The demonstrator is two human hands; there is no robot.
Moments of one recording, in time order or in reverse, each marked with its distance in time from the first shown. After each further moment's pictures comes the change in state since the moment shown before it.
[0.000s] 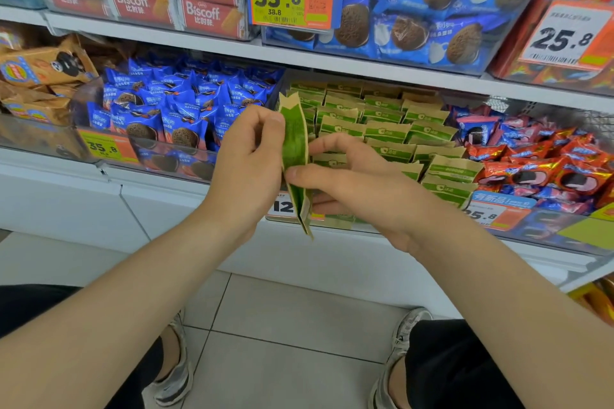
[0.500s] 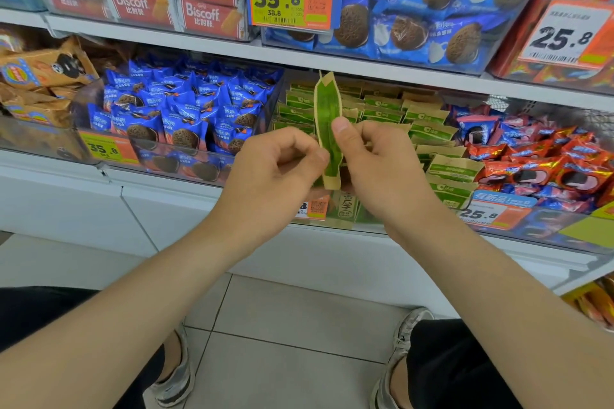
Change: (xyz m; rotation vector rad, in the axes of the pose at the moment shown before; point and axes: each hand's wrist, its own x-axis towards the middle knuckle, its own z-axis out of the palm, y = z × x) left_hand -0.019 0.008 0.002 -0.060 -0.269 -0.023; right_hand 0.012 0.010 -0.004 -0.108 0.429 -0.309
